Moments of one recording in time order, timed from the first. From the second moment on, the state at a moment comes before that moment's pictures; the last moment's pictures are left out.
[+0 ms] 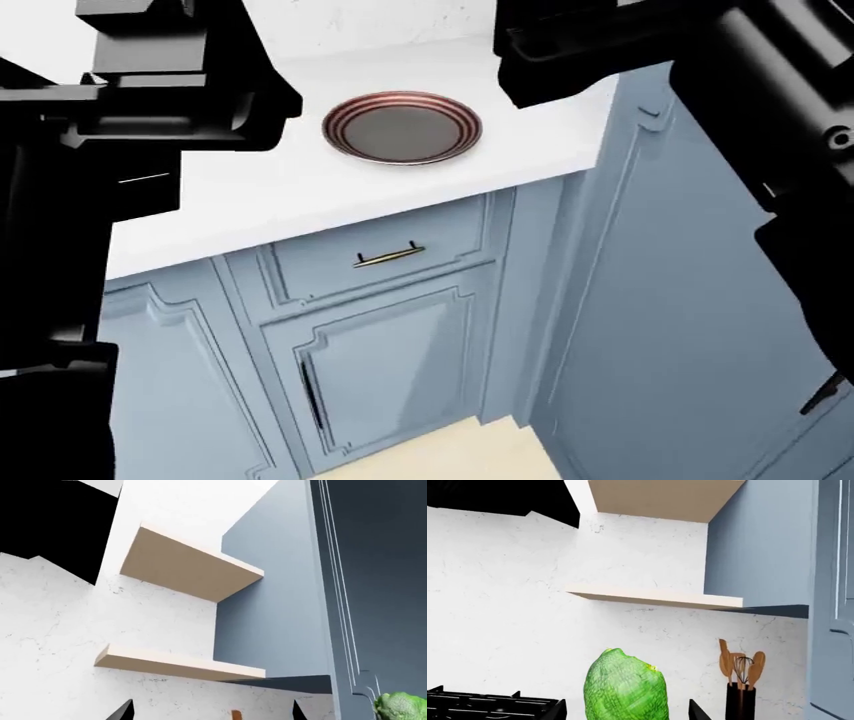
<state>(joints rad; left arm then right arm) -1.11 -0.61 0.32 0.98 -1.22 -0.67 -1.13 1.43 0.62 -0.35 -0.62 1.69 0.90 1.01</state>
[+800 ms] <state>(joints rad) -1.11 -0.61 0.34 0.97 -1.20 -0.65 -1.12 1.43 0.63 -0.36 -0.62 1.68 0.89 1.00</state>
